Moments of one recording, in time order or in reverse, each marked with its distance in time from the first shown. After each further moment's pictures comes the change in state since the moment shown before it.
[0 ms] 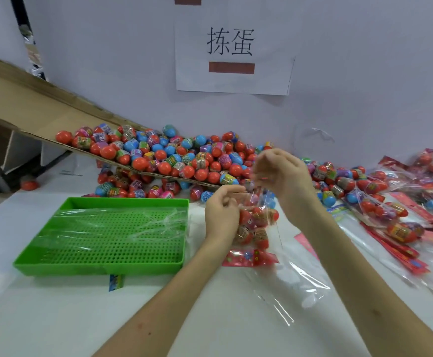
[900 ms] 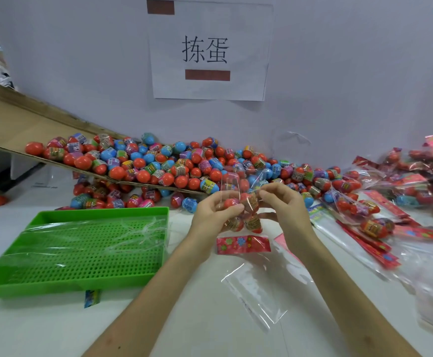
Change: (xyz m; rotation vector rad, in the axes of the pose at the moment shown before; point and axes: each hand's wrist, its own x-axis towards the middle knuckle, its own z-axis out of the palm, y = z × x) left_hand 0.004 0.007 0.000 -0.151 -0.282 -0.141; right_hand -0.032 0.031 -0.043 -0.228 0.214 0.089
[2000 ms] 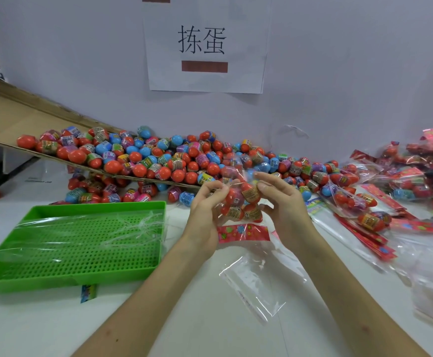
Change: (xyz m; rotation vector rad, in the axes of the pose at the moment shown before) left_hand -0.004 -0.002 0.005 -0.329 0.016 0.015; right_hand -0.003 -0.003 0.004 0.237 -0.026 0.109
